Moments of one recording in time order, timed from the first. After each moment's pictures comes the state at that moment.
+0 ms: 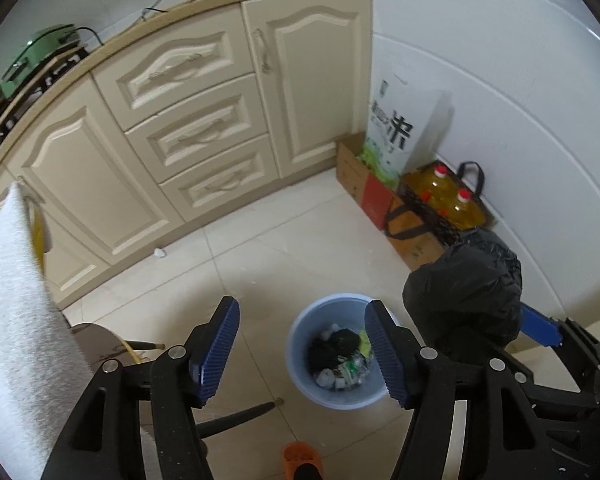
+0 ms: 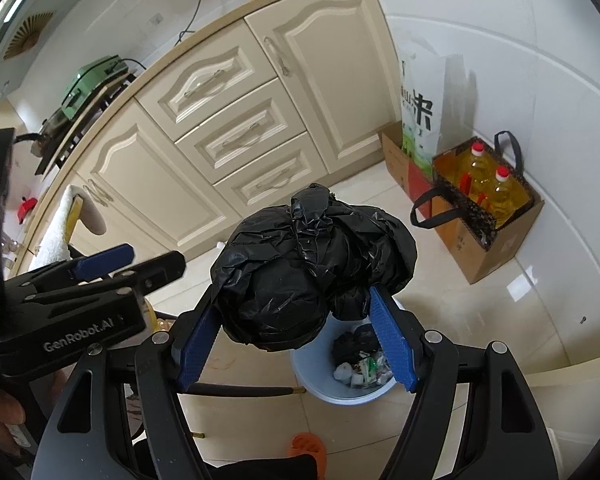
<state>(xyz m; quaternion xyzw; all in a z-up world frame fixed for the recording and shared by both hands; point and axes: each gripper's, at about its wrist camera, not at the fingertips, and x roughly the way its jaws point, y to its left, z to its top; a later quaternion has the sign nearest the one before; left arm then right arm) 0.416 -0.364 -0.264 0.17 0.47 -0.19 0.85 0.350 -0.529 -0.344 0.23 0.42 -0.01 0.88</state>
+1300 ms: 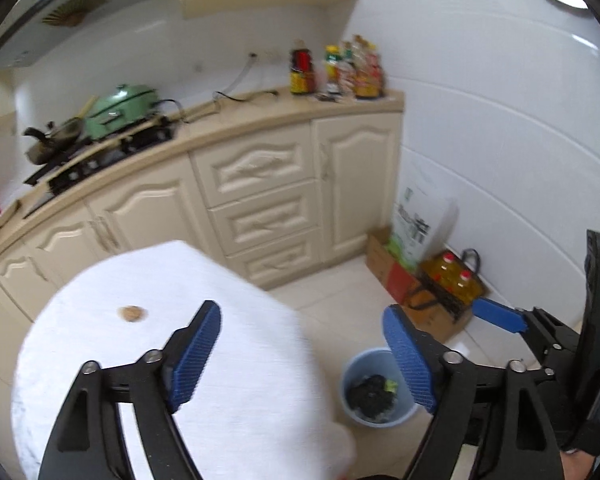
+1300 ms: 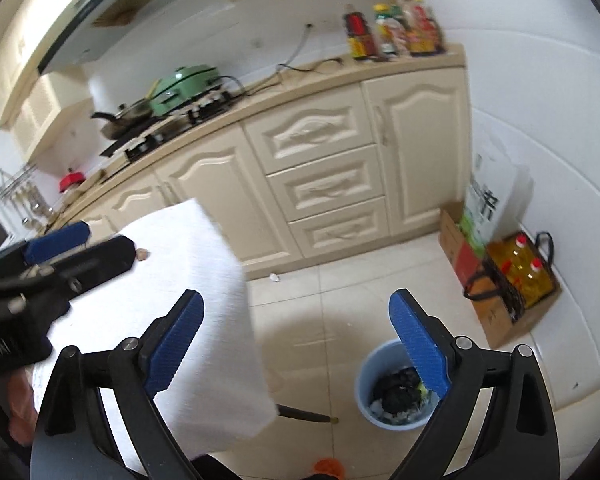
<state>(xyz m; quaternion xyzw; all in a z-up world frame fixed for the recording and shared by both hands) 0.296 -0.139 -0.076 0.11 0.33 -0.18 0.92 0.337 -0.384 -0.196 0.15 0.34 0.06 0.93</state>
